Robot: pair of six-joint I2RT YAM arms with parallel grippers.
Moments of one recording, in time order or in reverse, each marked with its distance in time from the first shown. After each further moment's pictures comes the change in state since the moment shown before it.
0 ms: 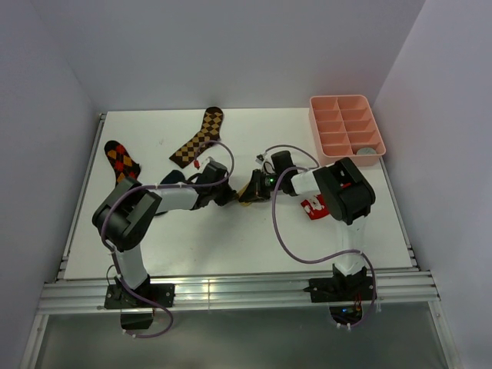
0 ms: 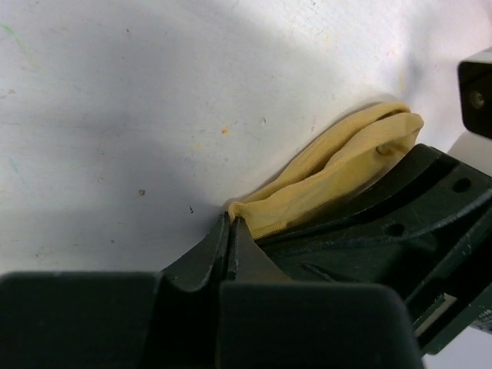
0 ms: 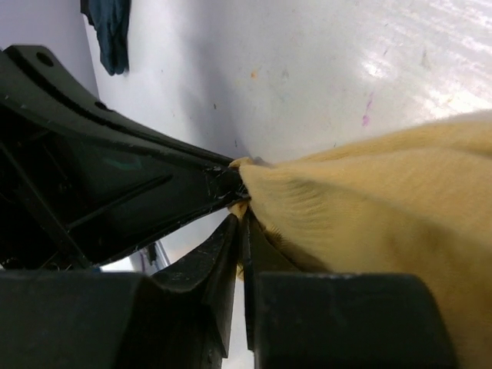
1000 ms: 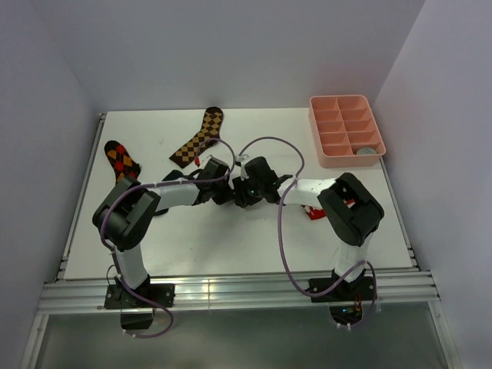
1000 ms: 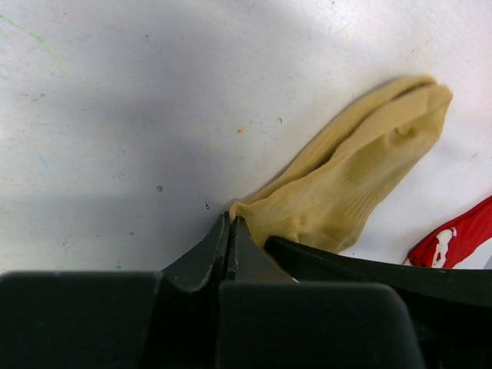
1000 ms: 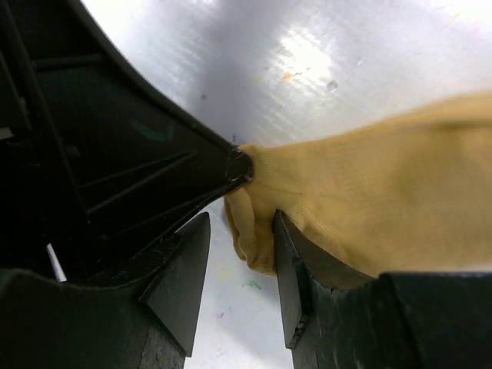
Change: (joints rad) left arm 0.000 0.005 0.070 -0.142 -0.013 0.046; right arm 0.266 -0.215 0.007 -0.252 0.636 -0.441
